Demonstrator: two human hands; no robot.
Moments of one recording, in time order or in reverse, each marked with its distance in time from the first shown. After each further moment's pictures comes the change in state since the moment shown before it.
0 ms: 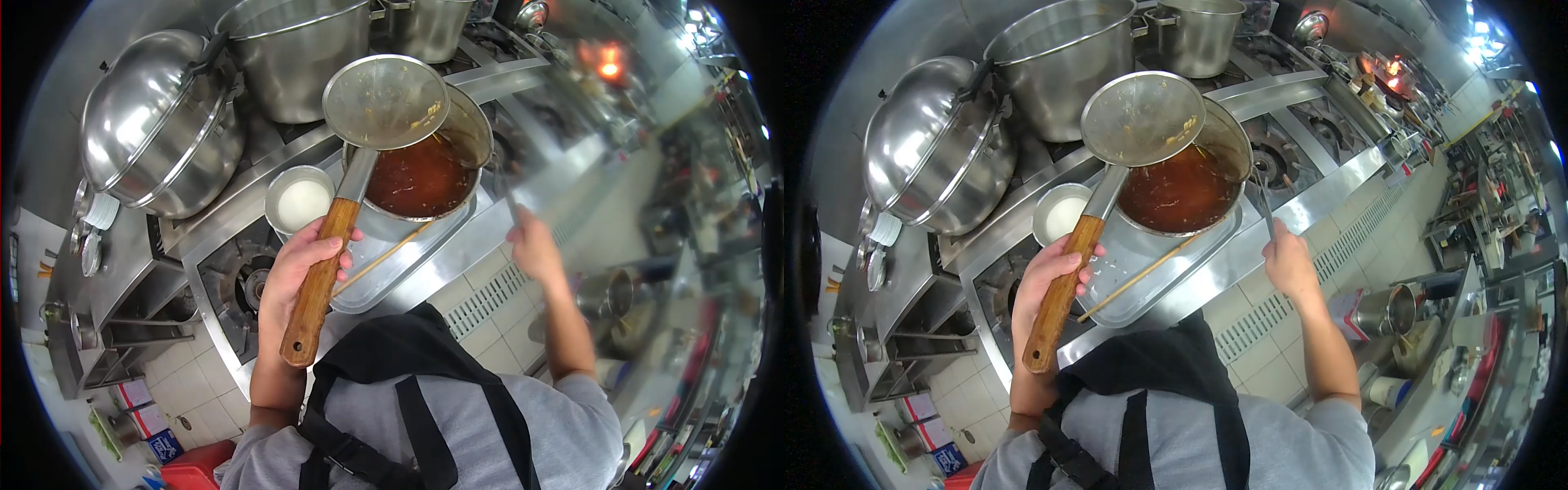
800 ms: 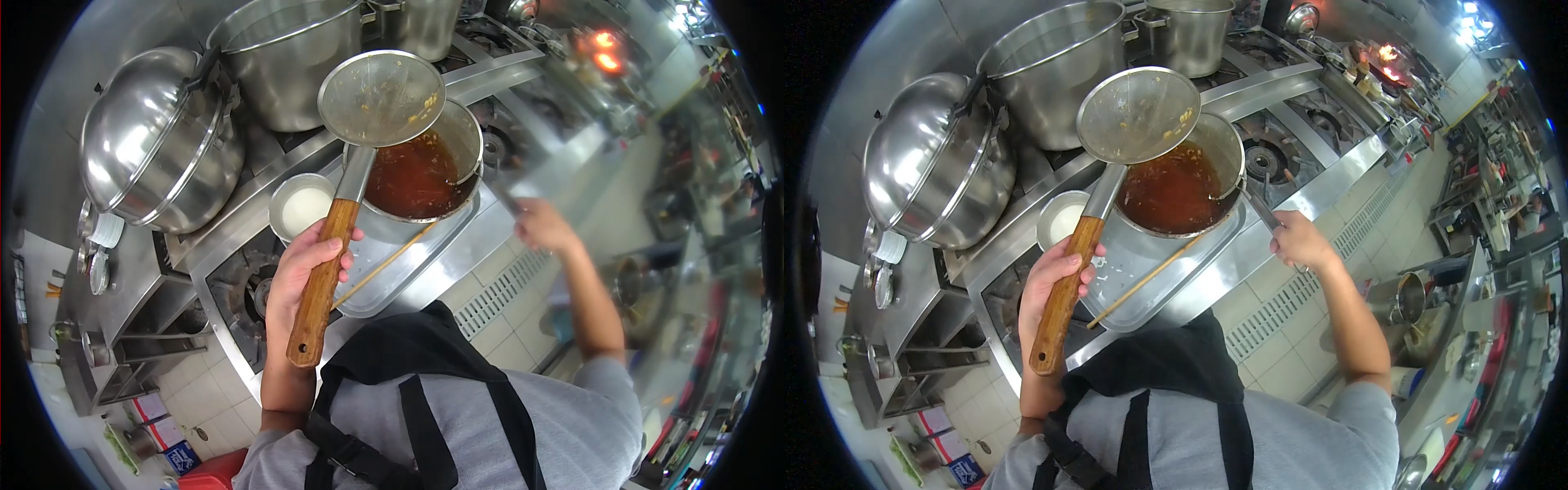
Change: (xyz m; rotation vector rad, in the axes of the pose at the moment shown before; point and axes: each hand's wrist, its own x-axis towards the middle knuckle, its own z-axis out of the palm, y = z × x) left_hand 0.006 0.000 -0.007 -0.025 -0.040 0.043; right_hand 0.030 0.010 -0.019 0.351 -0.316 0.269
